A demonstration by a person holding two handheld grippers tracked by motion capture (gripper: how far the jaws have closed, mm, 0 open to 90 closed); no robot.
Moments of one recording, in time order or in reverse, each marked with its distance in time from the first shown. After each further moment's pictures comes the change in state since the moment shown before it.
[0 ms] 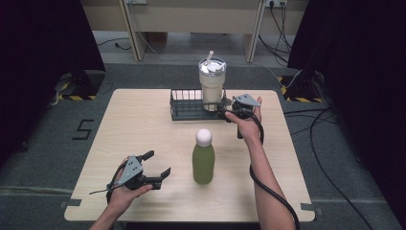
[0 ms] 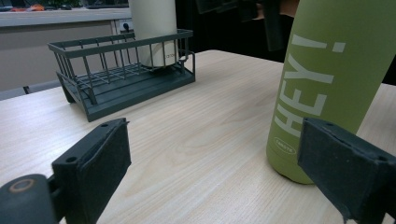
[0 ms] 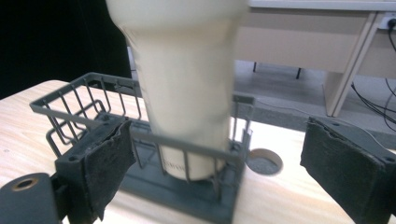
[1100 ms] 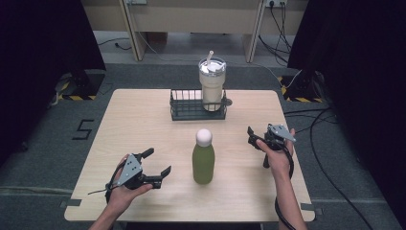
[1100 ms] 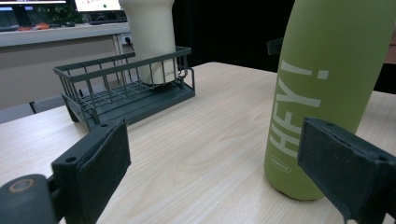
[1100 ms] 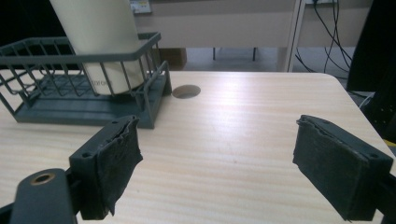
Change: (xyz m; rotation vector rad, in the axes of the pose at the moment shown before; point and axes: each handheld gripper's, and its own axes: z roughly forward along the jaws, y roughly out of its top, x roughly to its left) left arm -0.005 0.014 -0.002 -0.038 0.002 0.040; right arm -0.051 -0.074 -0.099 0.005 -0.150 0.112
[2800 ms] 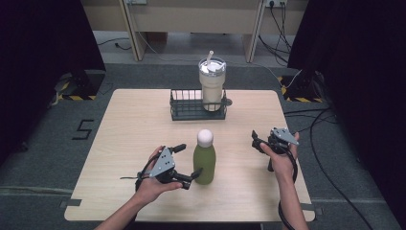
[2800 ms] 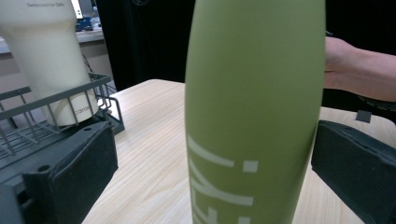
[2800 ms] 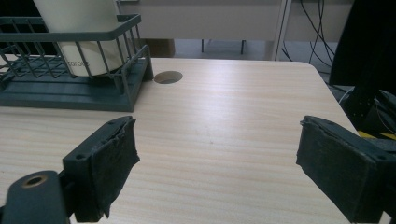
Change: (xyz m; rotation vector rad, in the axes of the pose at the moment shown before) left arm -0.048 0.028 0.069 -0.020 -0.218 0.036; right arm -0.012 -0.009 -0.007 0.026 -0.050 -0.028
